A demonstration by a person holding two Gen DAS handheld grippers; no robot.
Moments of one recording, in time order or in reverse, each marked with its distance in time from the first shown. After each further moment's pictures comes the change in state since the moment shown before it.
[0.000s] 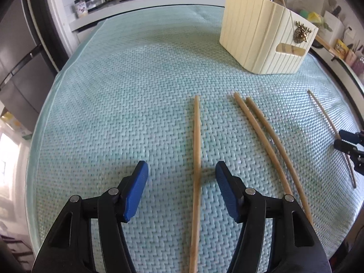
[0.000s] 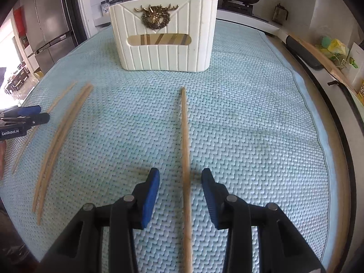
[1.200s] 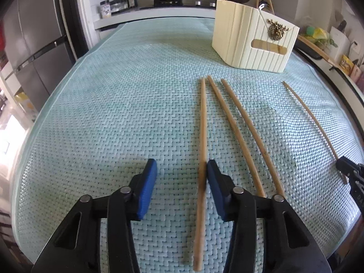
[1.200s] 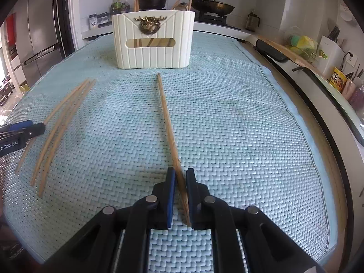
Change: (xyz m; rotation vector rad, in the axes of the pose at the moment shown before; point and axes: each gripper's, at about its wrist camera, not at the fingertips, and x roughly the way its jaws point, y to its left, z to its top) left arm -0.042 -0.044 -0.074 -0.136 -0.113 0.079; right arm -0.045 0.020 -0.074 0.091 -0.110 -0.143
